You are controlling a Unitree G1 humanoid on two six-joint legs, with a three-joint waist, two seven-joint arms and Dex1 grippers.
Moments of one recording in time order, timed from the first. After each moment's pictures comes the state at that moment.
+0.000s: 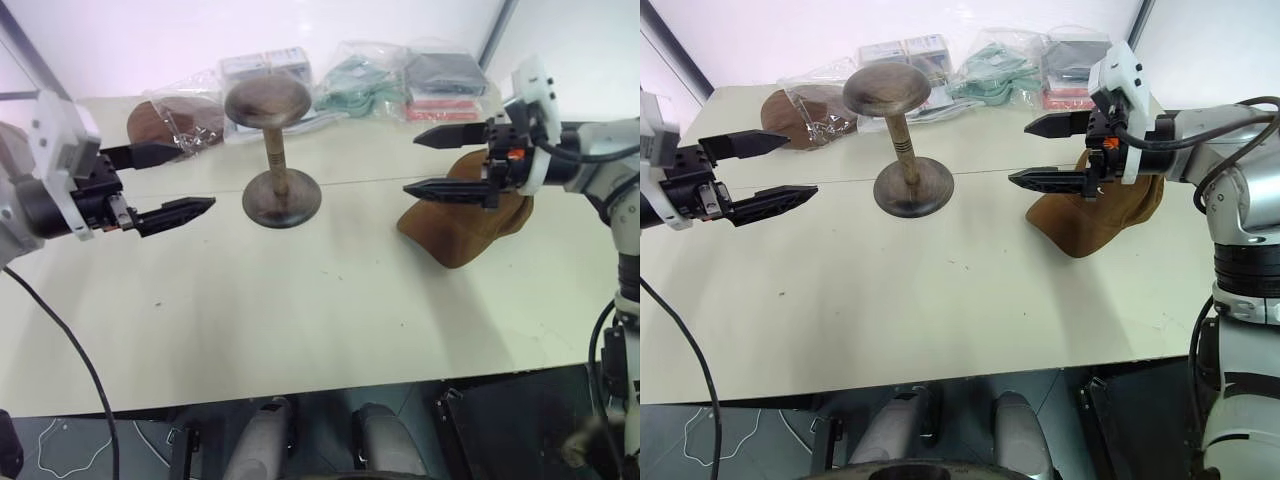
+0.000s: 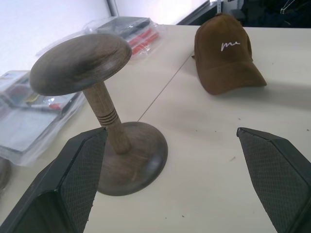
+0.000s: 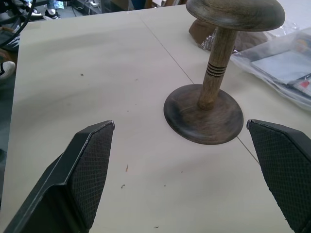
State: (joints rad) left arm -0.40 1.04 0.40 -0.33 -0.78 0.72 -0.94; right arm -0.88 -0.88 -0.02 -0.01 0.54 0.74 1.22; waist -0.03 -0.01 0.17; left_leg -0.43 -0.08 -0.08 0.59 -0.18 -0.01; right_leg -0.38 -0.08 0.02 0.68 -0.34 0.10
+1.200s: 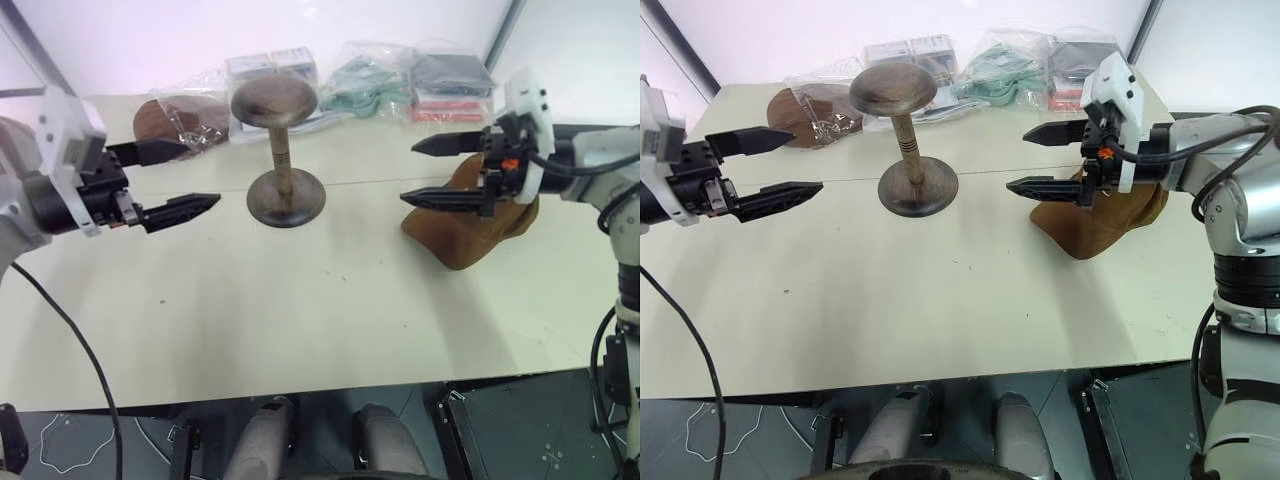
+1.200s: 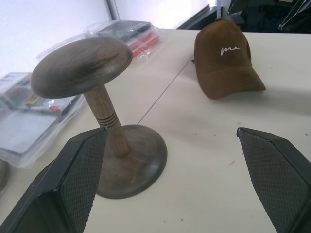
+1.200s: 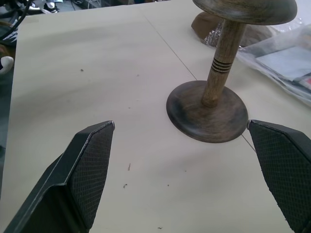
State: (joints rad) left arm -0.44 1.02 0.37 -0.32 -0.78 0.72 -0.93; right arm -0.84 -0.90 -0.02 -0.09 0.55 0.75 1.16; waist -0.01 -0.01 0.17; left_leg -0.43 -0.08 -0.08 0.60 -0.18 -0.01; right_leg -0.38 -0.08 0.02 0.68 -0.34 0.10
